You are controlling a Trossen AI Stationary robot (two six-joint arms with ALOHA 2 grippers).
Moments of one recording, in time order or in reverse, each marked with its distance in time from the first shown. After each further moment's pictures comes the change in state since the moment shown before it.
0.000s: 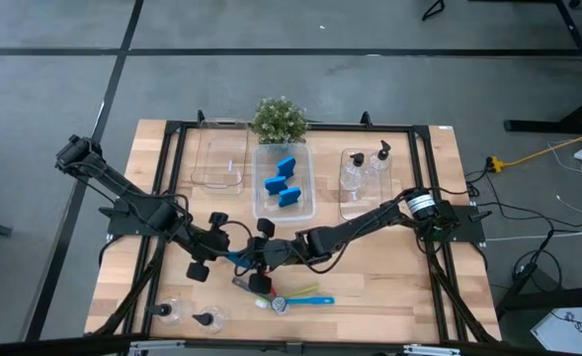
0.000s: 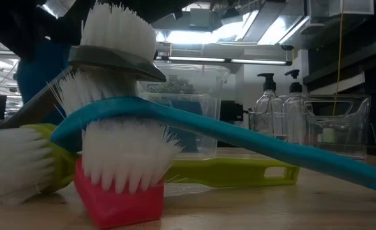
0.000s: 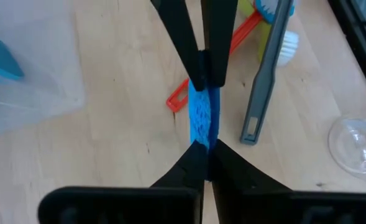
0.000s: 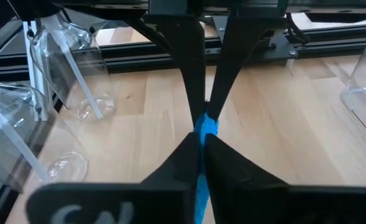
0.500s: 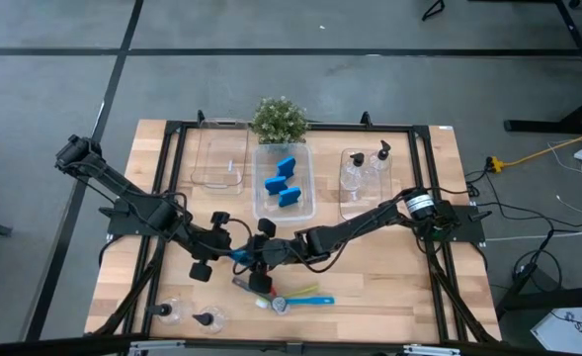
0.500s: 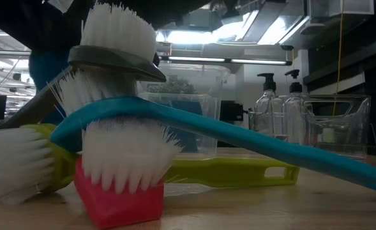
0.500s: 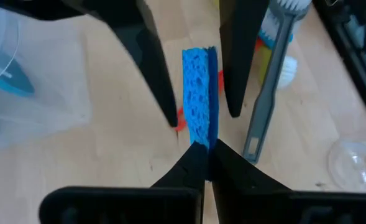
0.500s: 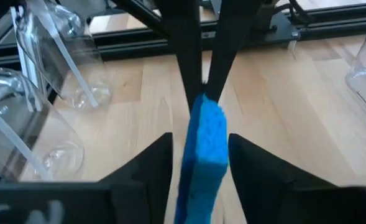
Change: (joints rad) left arm 0.000 -0.003 0.002 0.046 -0.020 -0.010; right arm -0.002 0.005 -0.002 -0.024 -0.014 0.037
